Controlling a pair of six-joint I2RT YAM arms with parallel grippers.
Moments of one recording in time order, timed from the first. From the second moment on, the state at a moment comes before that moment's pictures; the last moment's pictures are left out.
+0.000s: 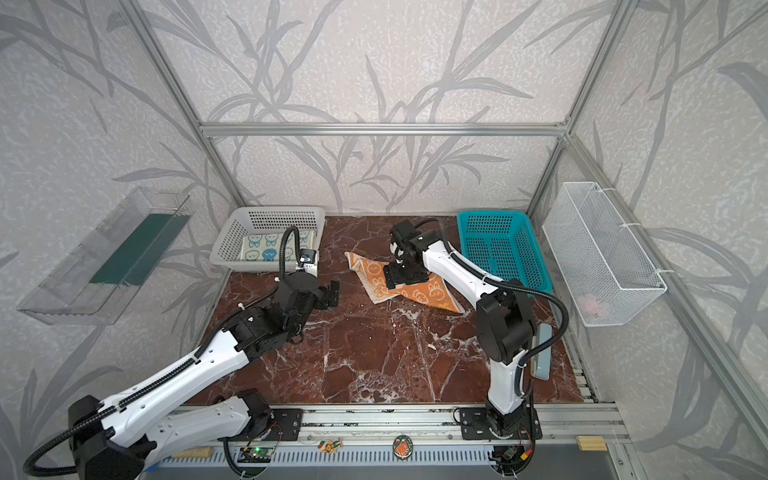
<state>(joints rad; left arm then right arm) -0.74 1.02 0.88 -0.43 -0.62 -0.29 0.59 1.93 1.64 -0.96 -0.16 0.28</state>
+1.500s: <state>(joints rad) -0.68 1.12 0.82 -0.47 -0.49 -0.33 0.54 2.12 1.69 -0.98 0.08 0.20</state>
